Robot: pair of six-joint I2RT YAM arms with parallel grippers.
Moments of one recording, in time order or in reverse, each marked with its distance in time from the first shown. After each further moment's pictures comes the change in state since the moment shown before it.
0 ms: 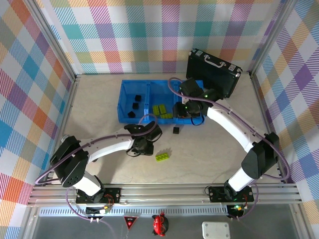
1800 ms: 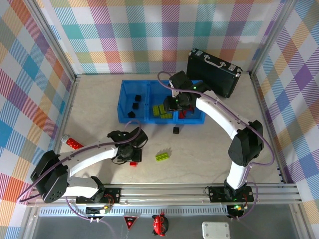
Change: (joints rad) left arm 0.044 -0.242 -0.213 -0.097 -0.017 -0.047; right arm 0.020 0.216 0.211 0.026 -0.065 -0.077
